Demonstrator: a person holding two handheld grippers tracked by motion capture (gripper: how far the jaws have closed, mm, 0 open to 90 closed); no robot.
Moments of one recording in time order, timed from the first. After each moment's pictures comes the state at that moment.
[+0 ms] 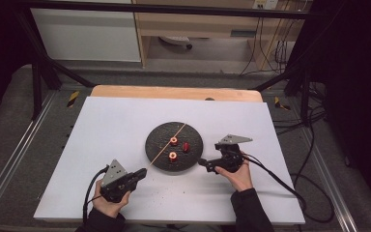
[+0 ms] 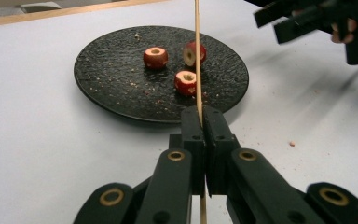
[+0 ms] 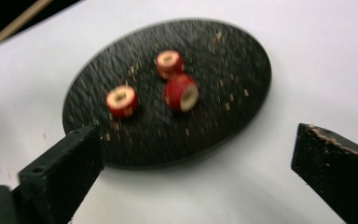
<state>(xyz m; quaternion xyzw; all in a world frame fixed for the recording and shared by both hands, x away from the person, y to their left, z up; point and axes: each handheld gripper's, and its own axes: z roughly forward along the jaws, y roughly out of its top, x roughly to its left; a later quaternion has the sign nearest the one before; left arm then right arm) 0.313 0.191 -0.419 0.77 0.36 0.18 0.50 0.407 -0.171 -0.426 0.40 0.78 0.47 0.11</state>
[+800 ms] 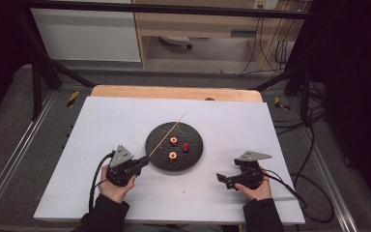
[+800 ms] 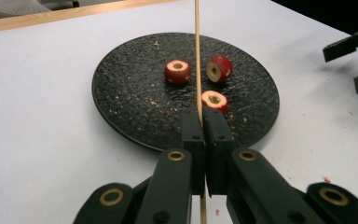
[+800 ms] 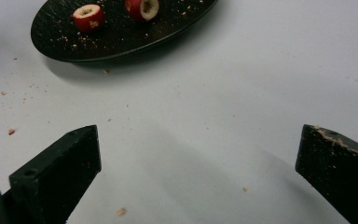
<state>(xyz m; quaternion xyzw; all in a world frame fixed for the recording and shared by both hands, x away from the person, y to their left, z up) 0.351 0.178 -0.406 0.77 0.39 0.19 0.47 0.371 -0.228 -0.454 0.41 0.80 0.43 0.11</state>
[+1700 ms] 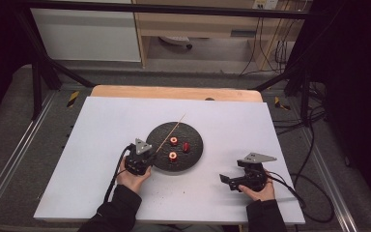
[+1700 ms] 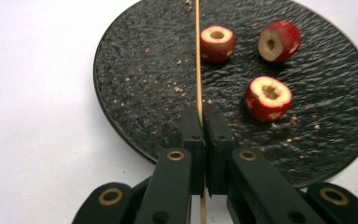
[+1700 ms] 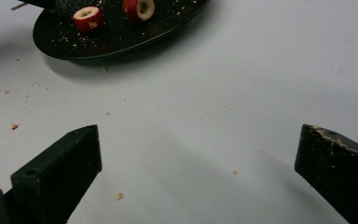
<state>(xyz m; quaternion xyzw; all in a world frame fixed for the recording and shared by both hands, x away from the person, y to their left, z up) 0.392 0.140 -0.435 0.78 0.45 0.21 0.37 0.365 -0.237 -0.454 0.42 0.79 0.44 0.11</state>
